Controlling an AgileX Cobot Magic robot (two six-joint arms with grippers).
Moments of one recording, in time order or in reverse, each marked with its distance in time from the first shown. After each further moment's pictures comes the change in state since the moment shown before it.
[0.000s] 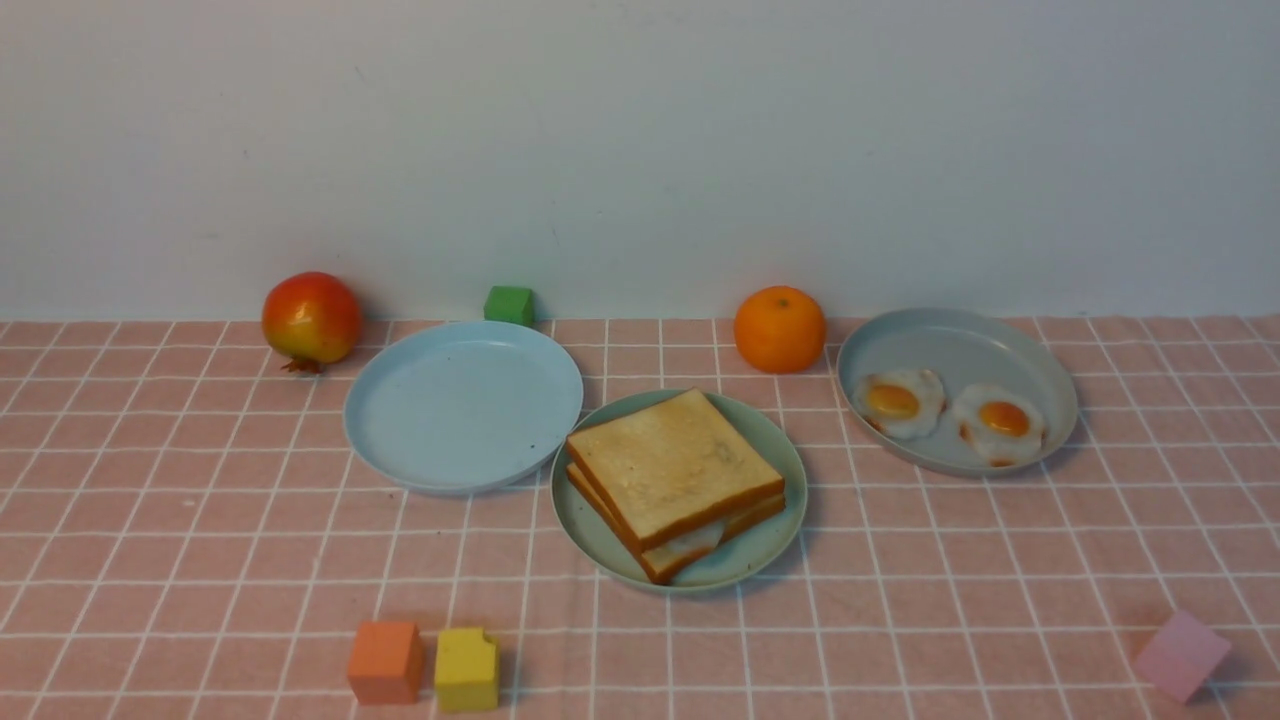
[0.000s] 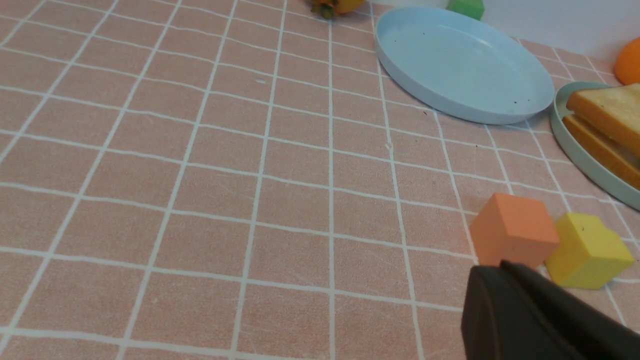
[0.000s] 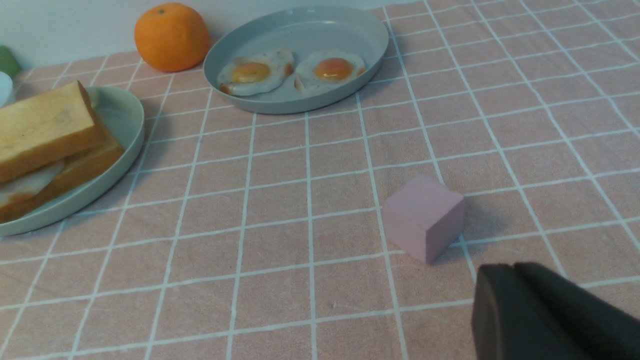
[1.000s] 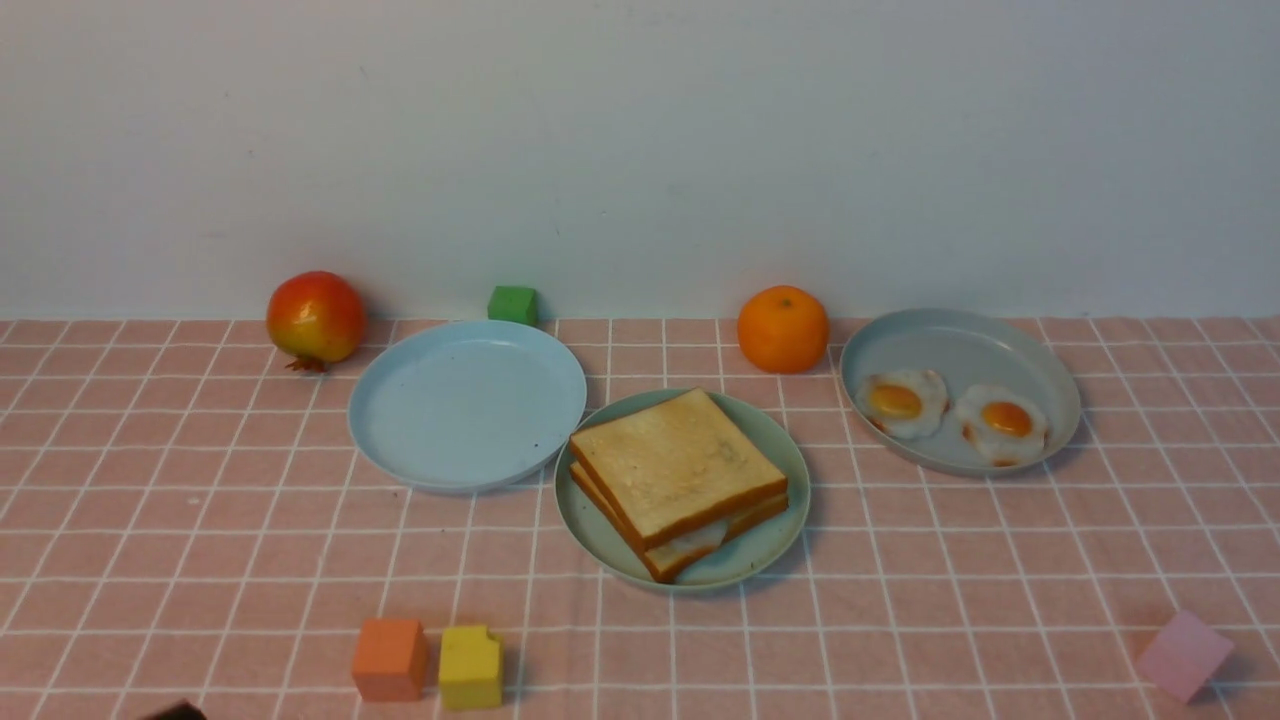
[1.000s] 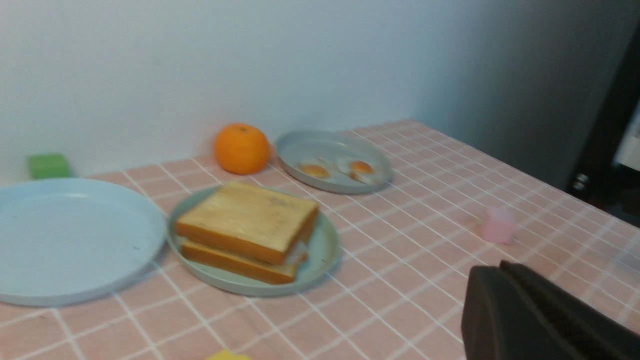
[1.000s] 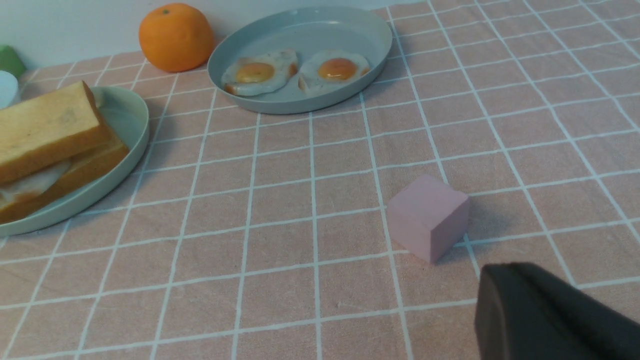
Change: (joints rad) right arm 0.000 0.000 0.000 0.000 -0.001 0.001; left arm -0.581 0.100 -0.158 -0.193 -0.271 0.286
